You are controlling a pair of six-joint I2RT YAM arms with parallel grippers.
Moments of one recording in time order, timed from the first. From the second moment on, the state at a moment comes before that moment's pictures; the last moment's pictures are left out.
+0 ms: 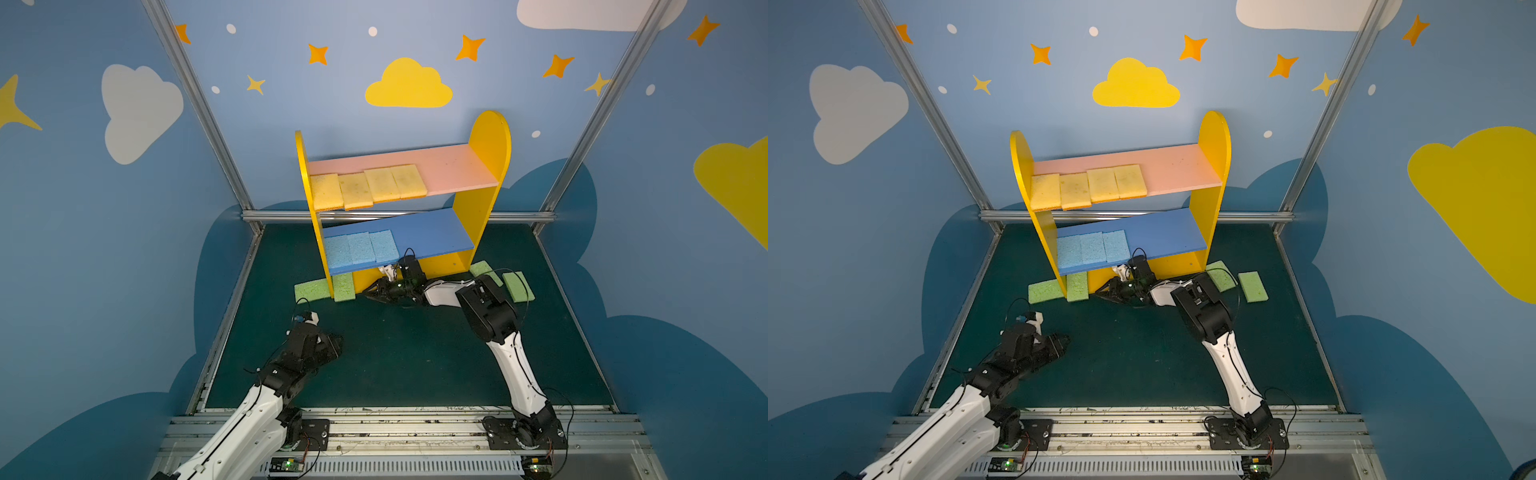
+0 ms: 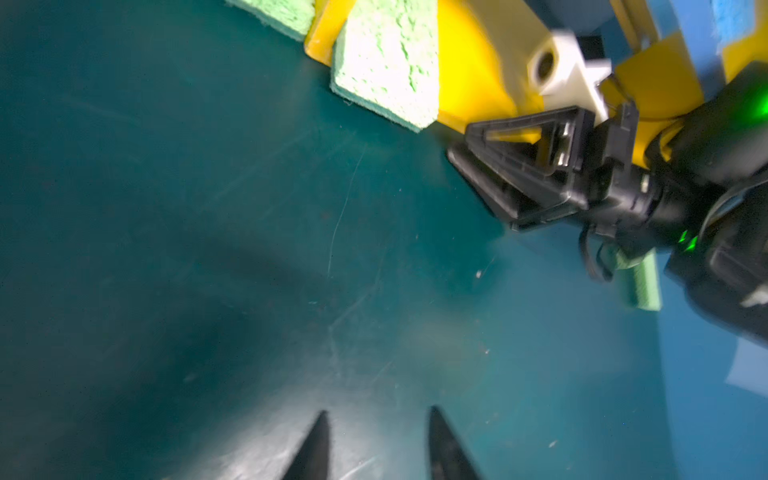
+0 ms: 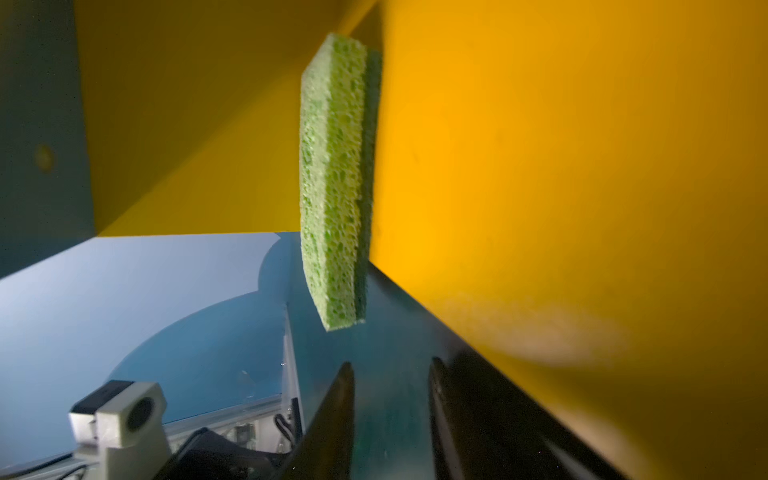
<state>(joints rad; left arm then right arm) -0.36 0.75 0.28 -0.25 0.09 -0.80 0.65 2.37 1.46 0.32 -0.80 0.91</state>
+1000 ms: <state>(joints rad) -0.34 1.57 0.53 0.35 -0.04 -0.72 0.56 1.97 0.88 0.44 -0.78 0.94</state>
